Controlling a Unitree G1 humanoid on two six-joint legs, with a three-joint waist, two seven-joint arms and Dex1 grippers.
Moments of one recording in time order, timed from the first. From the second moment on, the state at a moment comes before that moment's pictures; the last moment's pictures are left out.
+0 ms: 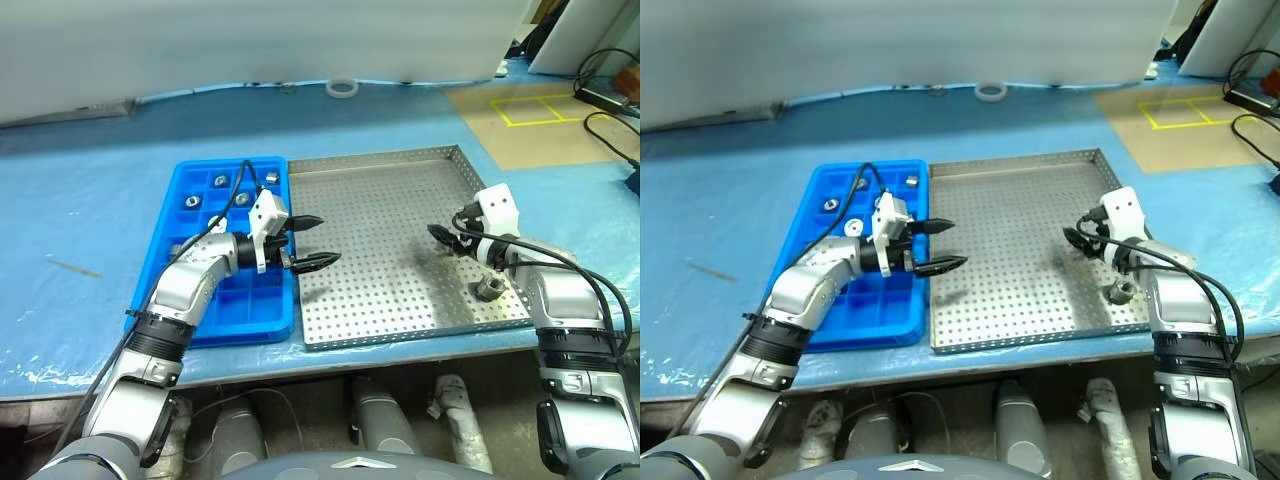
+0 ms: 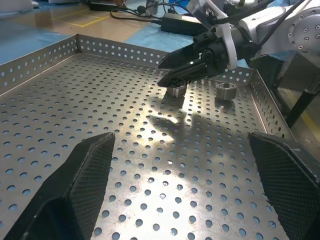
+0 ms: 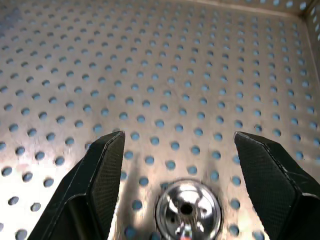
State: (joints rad) left arm -0.51 0.35 -0.16 0.13 -0.40 0.31 -1.03; right arm -0.39 -0.56 -0.17 0.07 0.13 0.71 0.58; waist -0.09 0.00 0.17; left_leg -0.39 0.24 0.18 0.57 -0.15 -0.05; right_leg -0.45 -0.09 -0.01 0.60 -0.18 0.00
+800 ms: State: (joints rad) left arm -0.14 0.47 0.06 -0.25 -0.42 0.40 -0.82; right arm -0.78 -0.35 0.02 0.36 0.25 0.48 0.90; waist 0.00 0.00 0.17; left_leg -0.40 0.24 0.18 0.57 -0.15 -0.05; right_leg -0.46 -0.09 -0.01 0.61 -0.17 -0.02
